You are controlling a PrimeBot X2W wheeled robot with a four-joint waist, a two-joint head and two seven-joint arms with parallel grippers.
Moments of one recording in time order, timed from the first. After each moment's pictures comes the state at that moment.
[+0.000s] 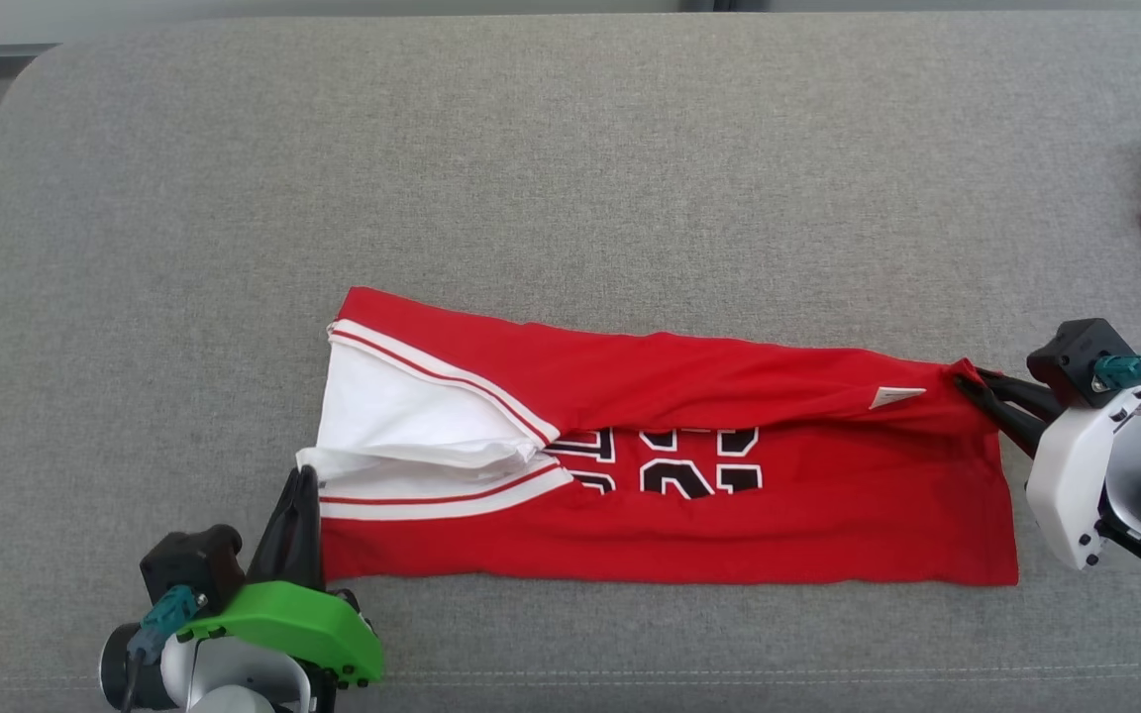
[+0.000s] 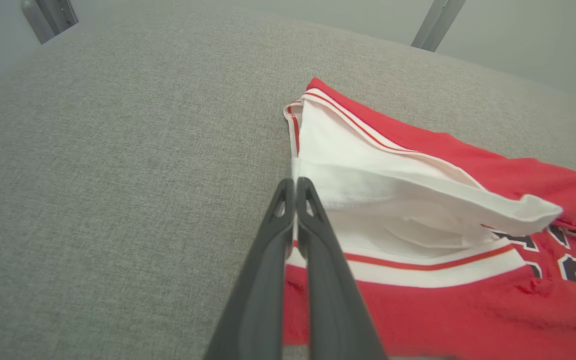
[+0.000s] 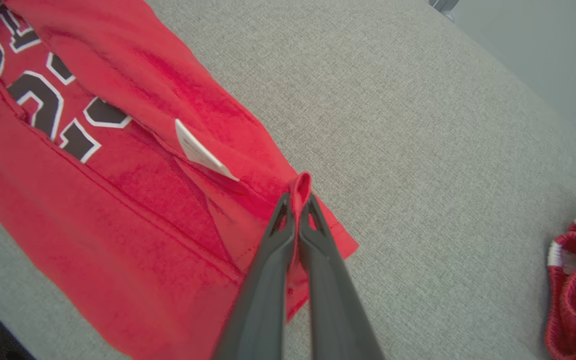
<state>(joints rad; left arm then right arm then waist) -0.16 0.35 -0.53 0.16 -0.73 0.33 -0.20 -0.58 -0.86 0.85 0.21 0.62 0.13 0.09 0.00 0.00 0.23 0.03</state>
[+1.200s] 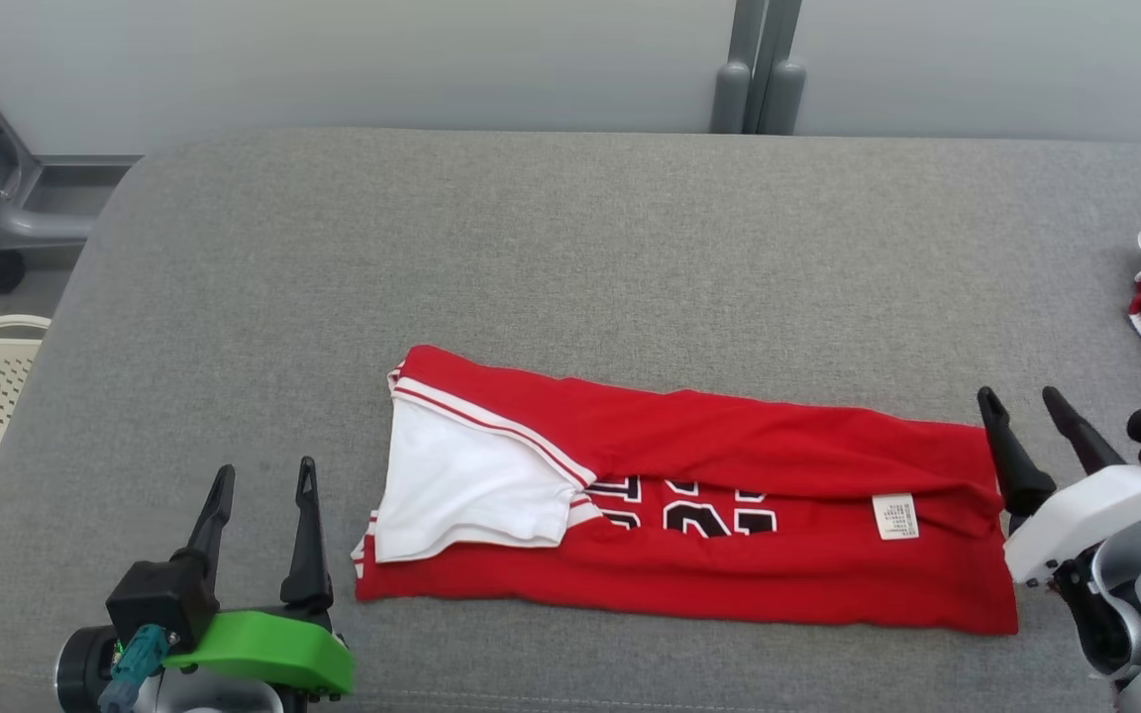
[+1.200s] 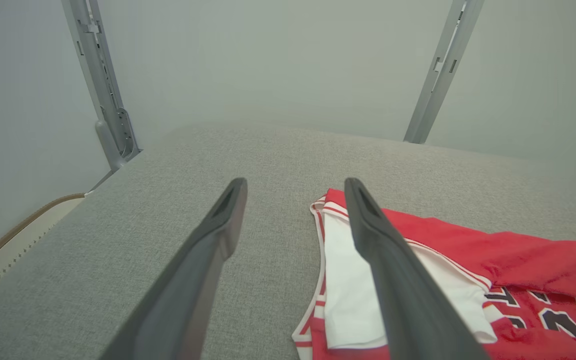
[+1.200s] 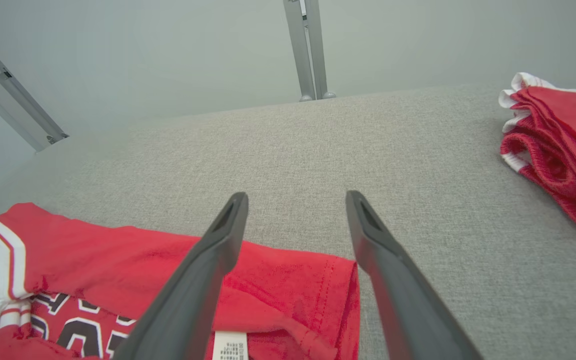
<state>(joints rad) -0.08 0.35 -0.44 0.11 -0.59 0.28 -0.26 -0.29 -0.45 0.25 0.47 0.67 0.13 -0.15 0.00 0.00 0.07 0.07</state>
